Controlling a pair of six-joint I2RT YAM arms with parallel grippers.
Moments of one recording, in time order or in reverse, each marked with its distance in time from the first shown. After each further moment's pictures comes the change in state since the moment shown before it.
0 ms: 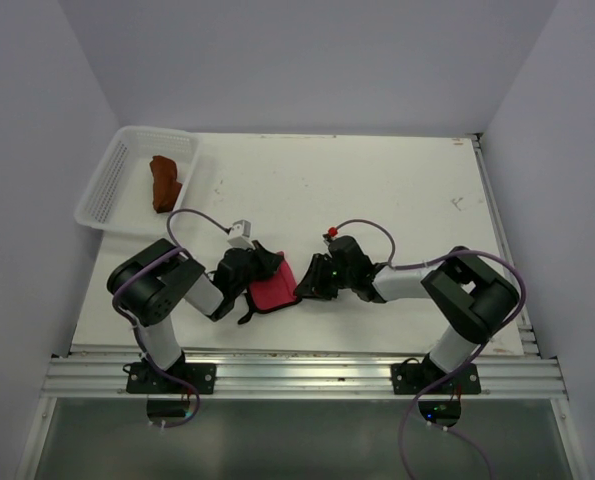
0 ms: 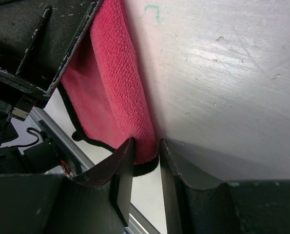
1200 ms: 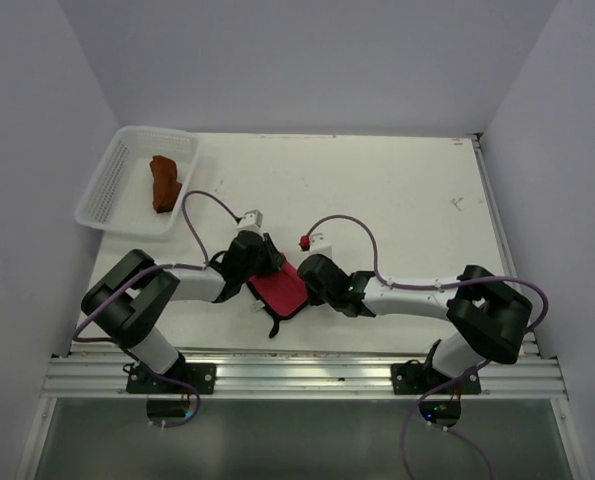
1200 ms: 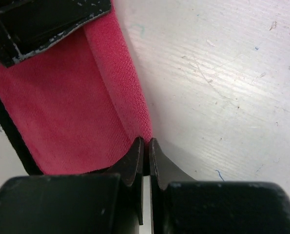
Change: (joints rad) left arm -0.018 -0.175 0.184 -0.580 -0.018 0.041; right arm 0.285 -0.129 0.147 -0.410 0.681 -0.404
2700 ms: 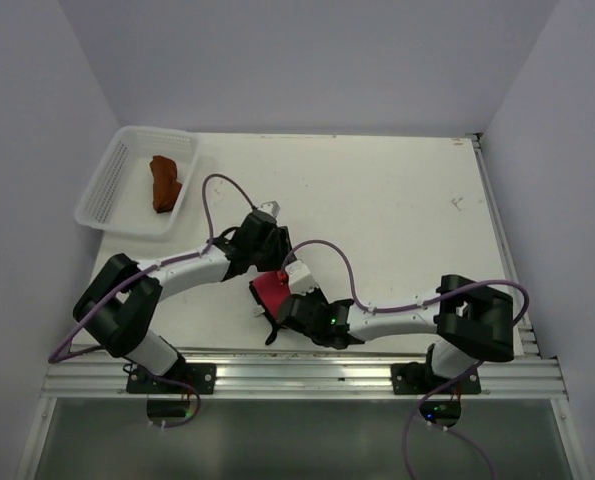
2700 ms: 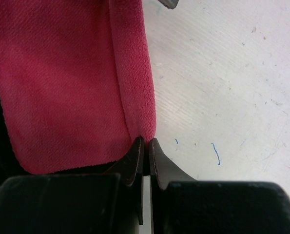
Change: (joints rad) left arm -0.027 -0.068 0.285 -0.578 0.148 0.035; right arm 0.280 0.058 0.020 -0.069 0.381 -0.060
